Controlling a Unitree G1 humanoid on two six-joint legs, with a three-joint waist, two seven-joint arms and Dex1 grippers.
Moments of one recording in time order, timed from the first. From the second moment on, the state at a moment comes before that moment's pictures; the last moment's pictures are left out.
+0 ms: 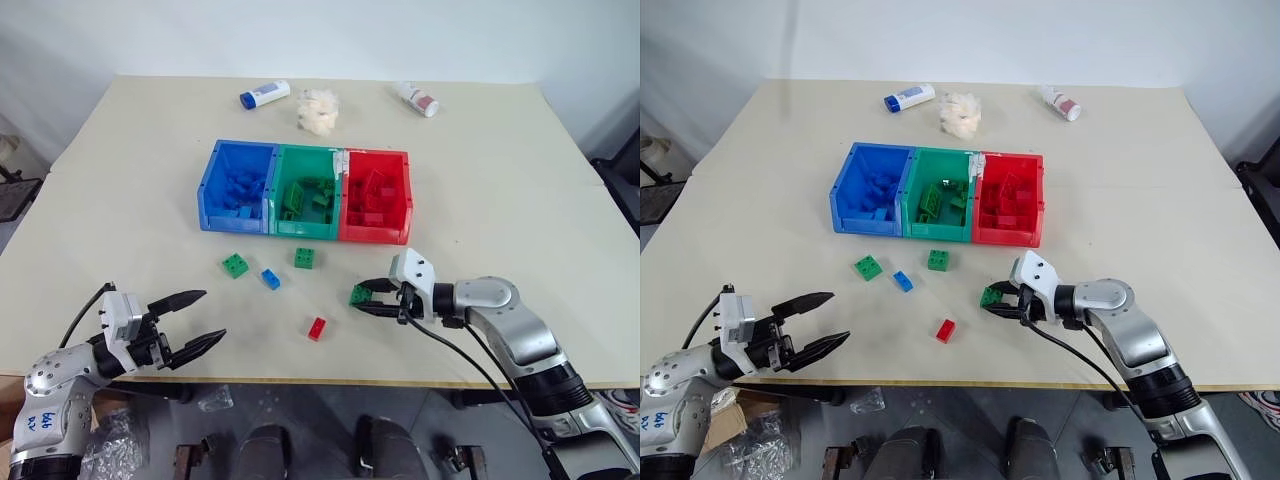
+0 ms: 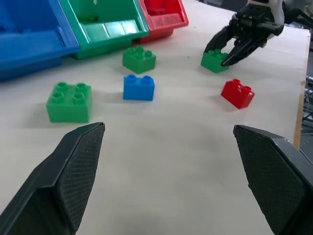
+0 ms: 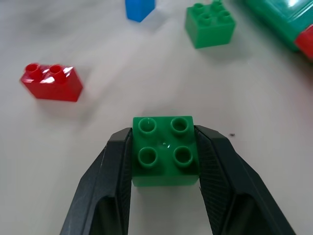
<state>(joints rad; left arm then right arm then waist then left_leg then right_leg) 0.04 0.60 0.33 0.04 -0.55 0.03 -1.15 -0.42 -0.56 0.20 -0.05 0.26 0.36 0.98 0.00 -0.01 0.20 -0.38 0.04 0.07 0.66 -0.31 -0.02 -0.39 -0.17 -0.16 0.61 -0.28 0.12</state>
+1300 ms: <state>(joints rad) -0.18 0.56 0.25 0.25 -0.50 -0.05 -1.15 -0.37 -0.65 0.03 -0.12 0.34 0.34 1.01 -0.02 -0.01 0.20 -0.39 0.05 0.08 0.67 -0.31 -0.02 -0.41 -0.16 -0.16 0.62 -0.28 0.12</state>
